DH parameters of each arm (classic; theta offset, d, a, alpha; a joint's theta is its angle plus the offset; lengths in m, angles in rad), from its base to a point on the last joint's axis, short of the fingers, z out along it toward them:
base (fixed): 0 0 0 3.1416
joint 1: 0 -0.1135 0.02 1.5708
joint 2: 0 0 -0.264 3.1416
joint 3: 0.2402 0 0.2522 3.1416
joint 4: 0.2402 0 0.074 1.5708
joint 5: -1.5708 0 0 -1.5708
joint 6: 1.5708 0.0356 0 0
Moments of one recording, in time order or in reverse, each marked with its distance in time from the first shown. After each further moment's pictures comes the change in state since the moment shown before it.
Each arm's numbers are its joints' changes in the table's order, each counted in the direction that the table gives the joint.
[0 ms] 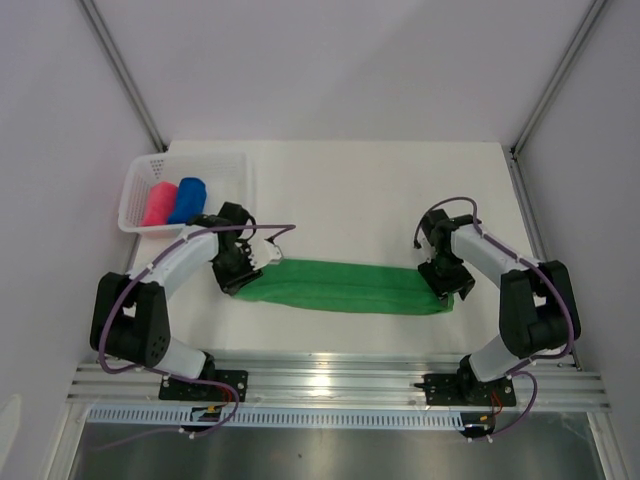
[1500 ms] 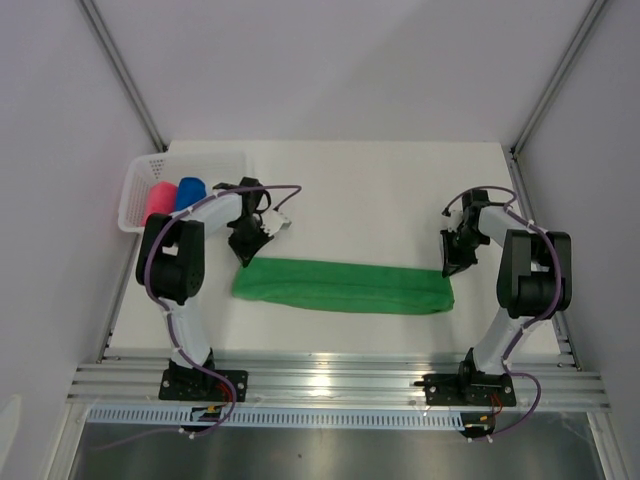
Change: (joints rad) left arm -0.025 0.467 0.360 -0.032 0.021 -0.254; right arm 0.327 0.237 0.138 -0.279 0.372 0.056
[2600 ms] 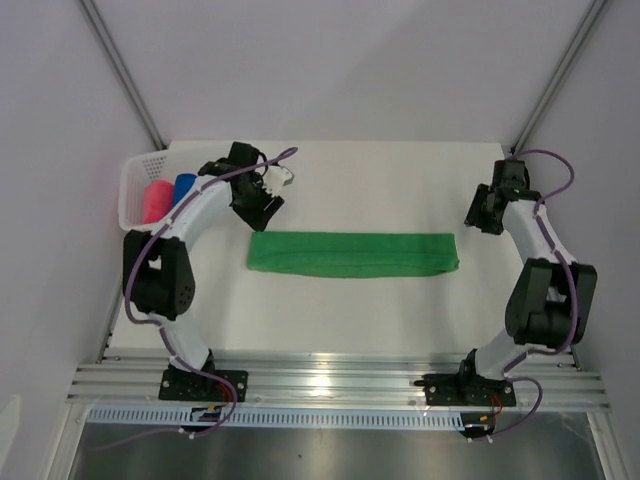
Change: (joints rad) left arm 0.007 -0.074 0.186 -0.103 -0.022 -0.084; right arm 0.056 -0.109 0.166 -0.172 -0.246 0.289
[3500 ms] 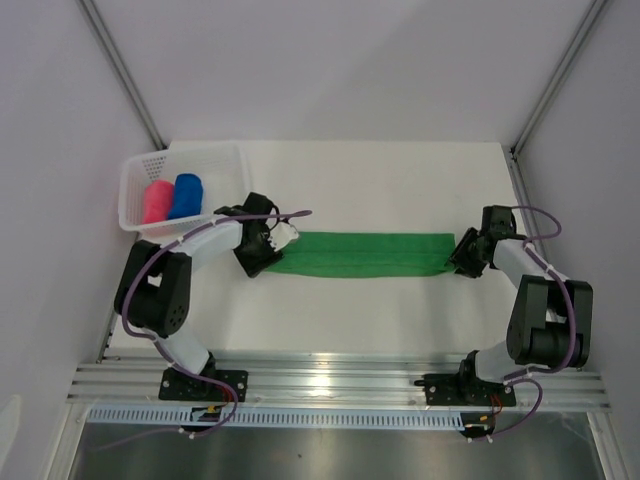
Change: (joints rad) left arm 0.115 -0.186 -0.457 -0.105 0.096 0.122; right arm 0.019 -0.246 -0.470 -0.150 0.183 0.307
